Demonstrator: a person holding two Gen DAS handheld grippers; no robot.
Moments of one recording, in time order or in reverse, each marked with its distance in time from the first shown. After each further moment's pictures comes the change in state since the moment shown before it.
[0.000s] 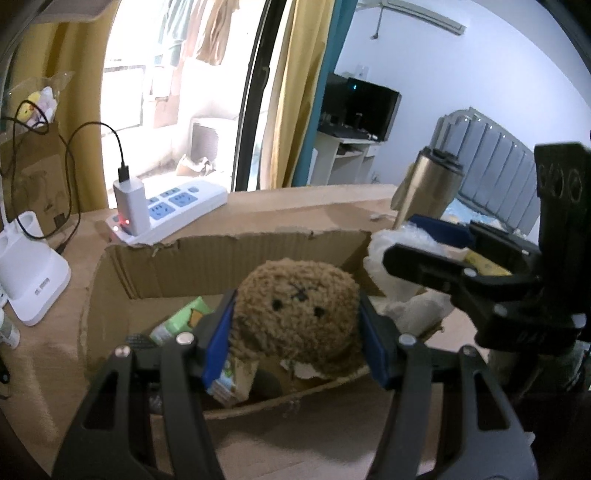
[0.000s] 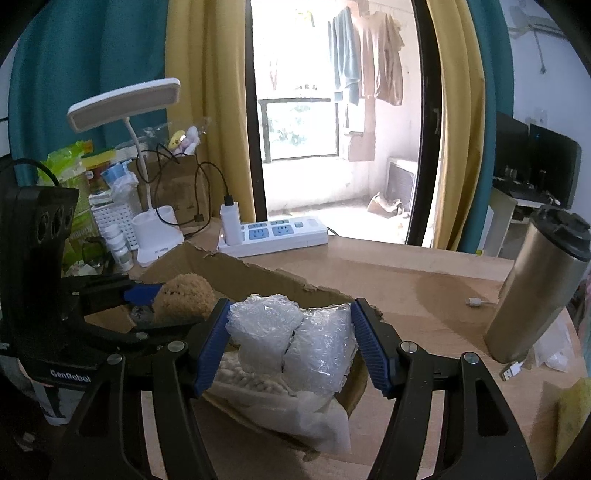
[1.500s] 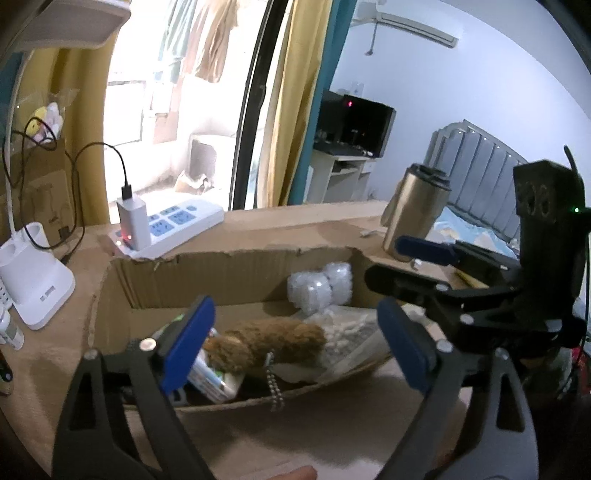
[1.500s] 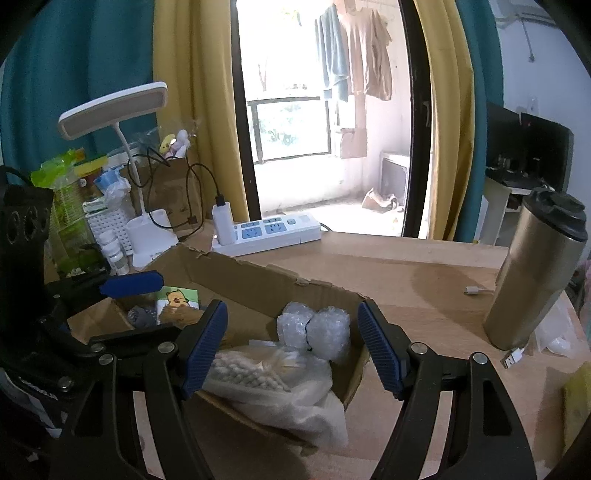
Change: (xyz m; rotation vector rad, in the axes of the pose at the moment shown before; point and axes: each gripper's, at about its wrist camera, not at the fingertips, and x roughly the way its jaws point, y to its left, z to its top) left arm -0.022 -0.007 0.000 0.003 -0.083 -0.019; right arm 0.007 -0.006 -0.004 0.045 0.008 -0.009
